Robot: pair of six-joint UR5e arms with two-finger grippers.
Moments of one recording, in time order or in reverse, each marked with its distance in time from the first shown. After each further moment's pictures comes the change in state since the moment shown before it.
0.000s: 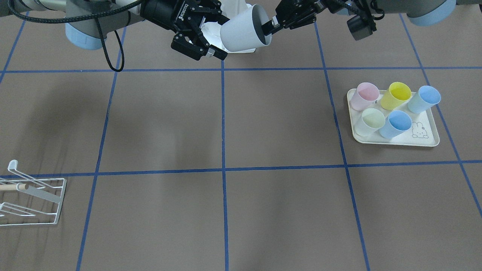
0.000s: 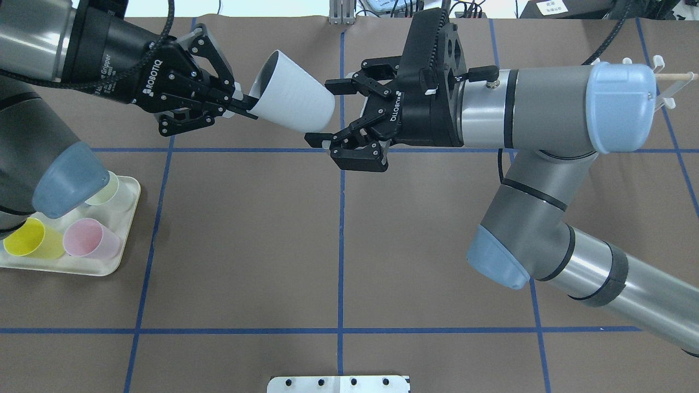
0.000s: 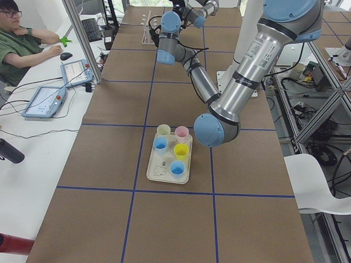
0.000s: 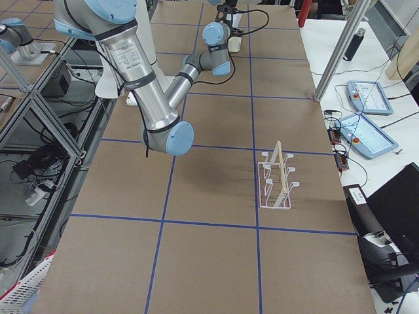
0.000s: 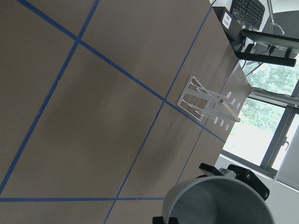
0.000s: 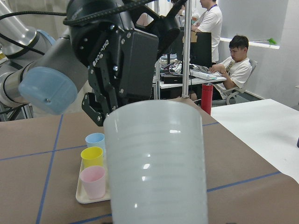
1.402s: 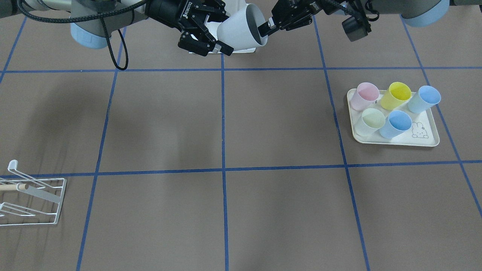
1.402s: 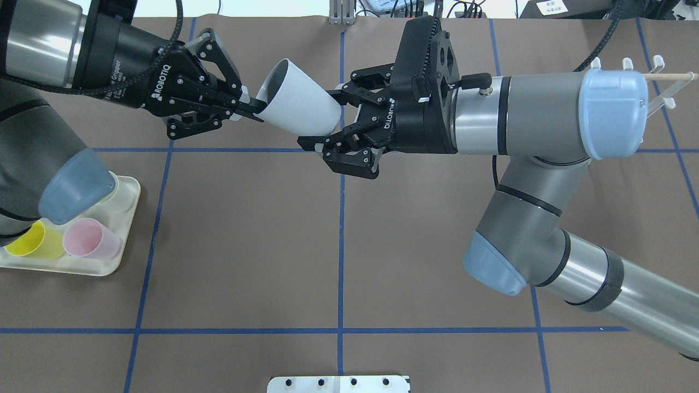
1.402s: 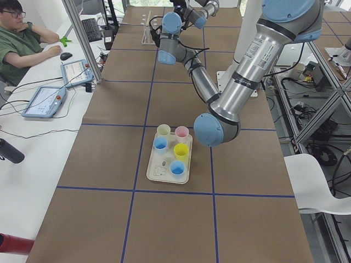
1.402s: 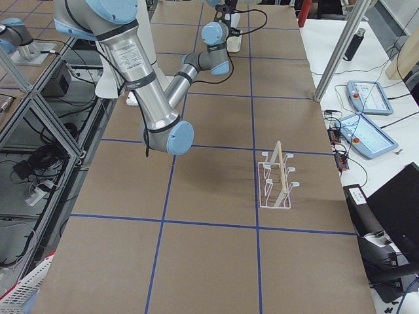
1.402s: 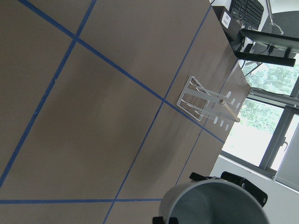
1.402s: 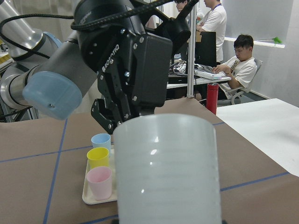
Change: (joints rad) left arm 0.019 -0.002 0.000 0.000 0.028 0.006; right arm -0.017 0.004 0.001 0.000 0.000 0.001
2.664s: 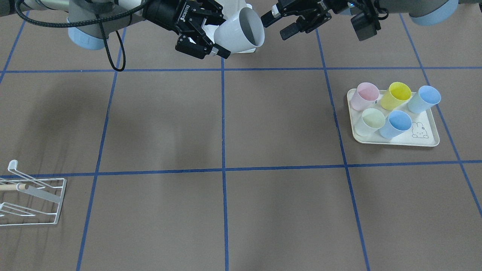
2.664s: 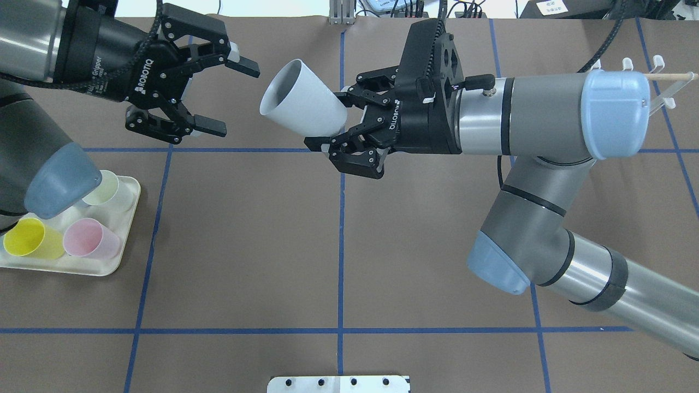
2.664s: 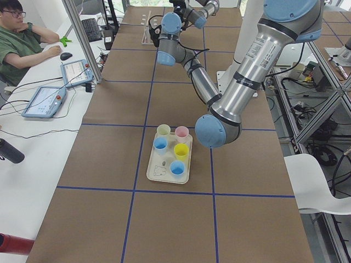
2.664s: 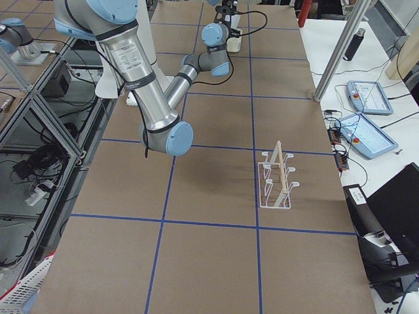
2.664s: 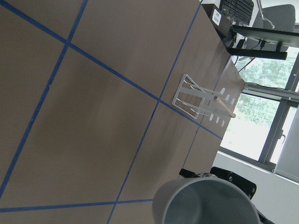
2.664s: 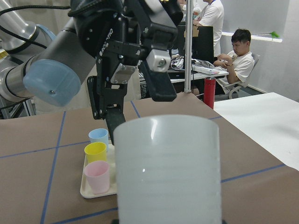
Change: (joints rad) left arm -0.044 0.045 -0.009 -0.010 -0.013 0.090; right arm 0.012 -0.018 0.001 -0.026 0.005 0.009
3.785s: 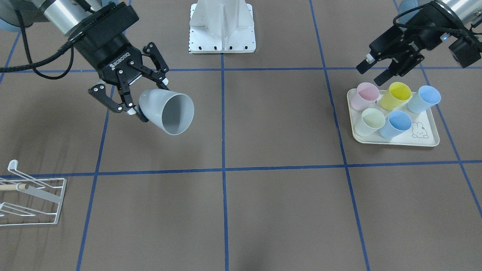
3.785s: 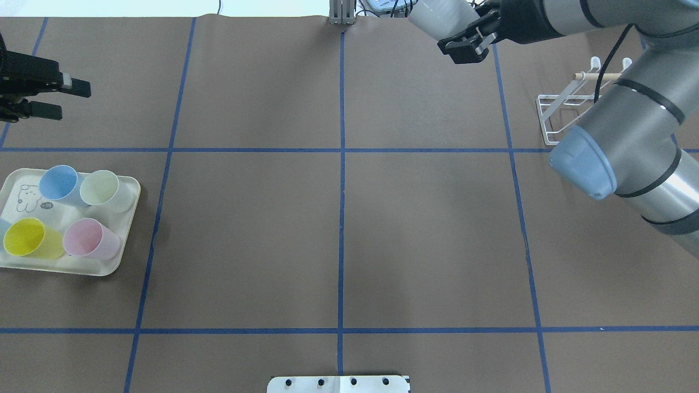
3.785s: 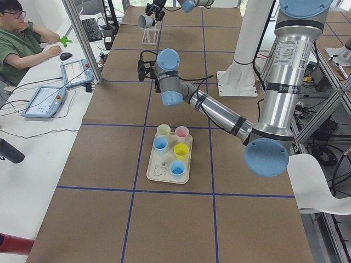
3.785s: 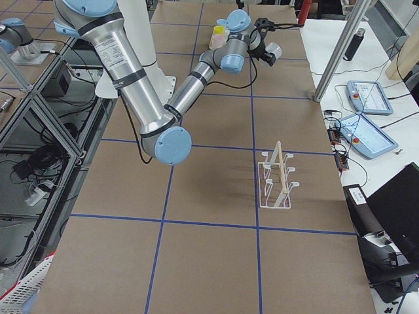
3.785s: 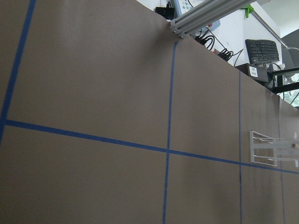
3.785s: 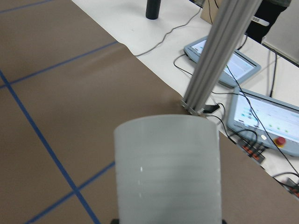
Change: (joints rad) left arm -0.233 0.426 0.013 0.010 0.009 0.776; right arm 0.330 -0.036 0.058 -0.724 0.037 -0.170
